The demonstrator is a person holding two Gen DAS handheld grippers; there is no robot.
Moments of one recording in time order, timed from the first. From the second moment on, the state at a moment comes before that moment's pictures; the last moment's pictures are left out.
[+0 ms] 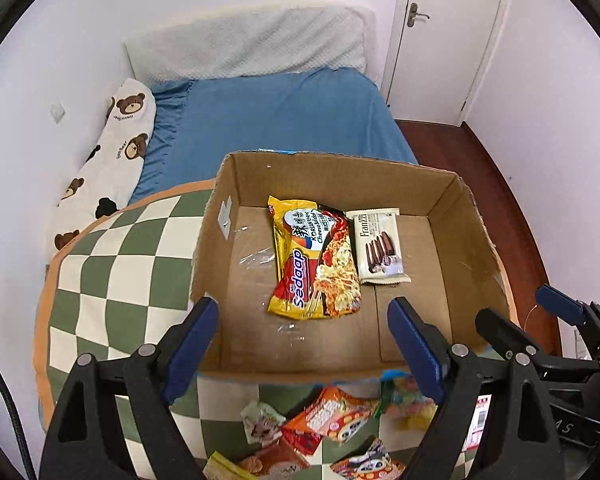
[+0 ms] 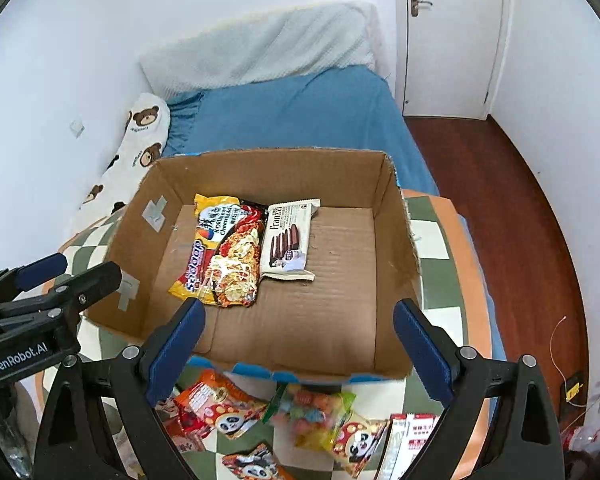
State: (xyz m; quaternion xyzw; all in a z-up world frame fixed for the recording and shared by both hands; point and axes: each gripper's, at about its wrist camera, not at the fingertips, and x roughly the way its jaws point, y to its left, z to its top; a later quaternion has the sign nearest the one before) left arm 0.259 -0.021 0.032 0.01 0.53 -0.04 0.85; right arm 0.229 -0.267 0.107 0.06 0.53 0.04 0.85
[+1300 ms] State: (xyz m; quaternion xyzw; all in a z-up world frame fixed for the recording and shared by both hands) left arm 0.114 0.110 -0.183 0.08 0.72 0.06 0.69; right arm 0.075 -0.196 -0.109 -0.01 0.74 0.10 0.66
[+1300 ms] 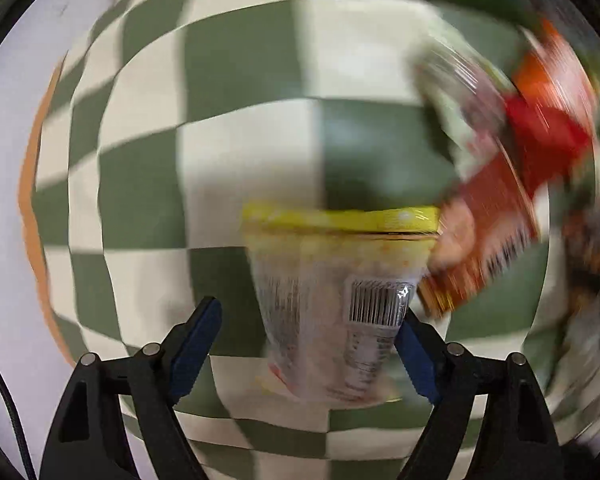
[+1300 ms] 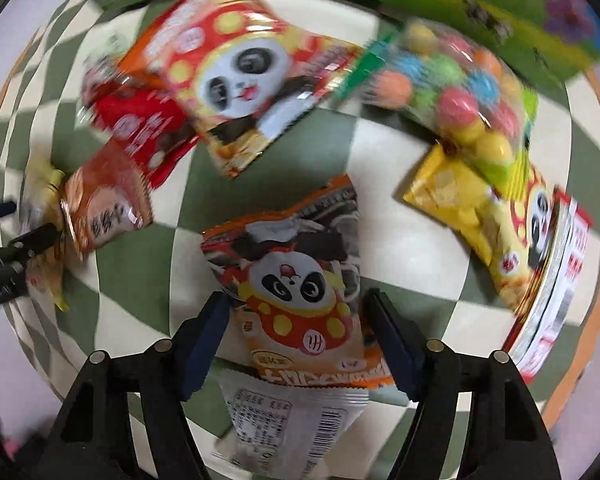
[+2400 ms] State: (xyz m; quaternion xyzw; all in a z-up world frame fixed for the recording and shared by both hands) left arm 0.070 0.089 -0.187 -0.04 0.70 0.04 0.71; right arm 0.044 -0.212 -0.105 0.10 0.73 0.04 0.67
